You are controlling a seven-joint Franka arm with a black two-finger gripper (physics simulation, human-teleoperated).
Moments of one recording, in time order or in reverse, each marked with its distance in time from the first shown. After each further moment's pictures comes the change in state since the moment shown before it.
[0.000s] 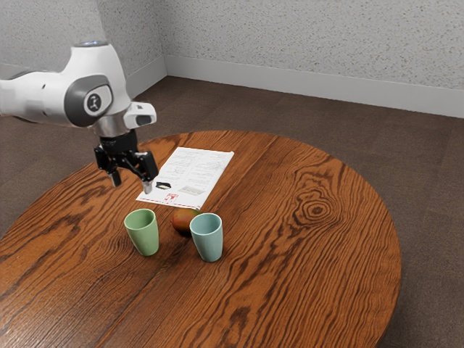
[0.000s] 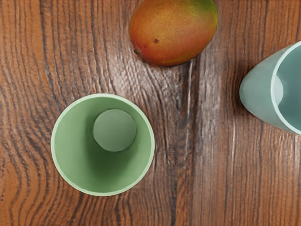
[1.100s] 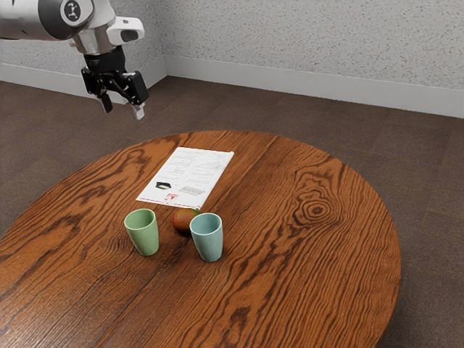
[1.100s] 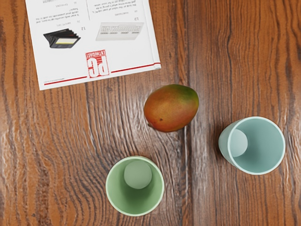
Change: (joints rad) arm -0.007 0.048 0.018 0.461 0.020 -0.300 0.061
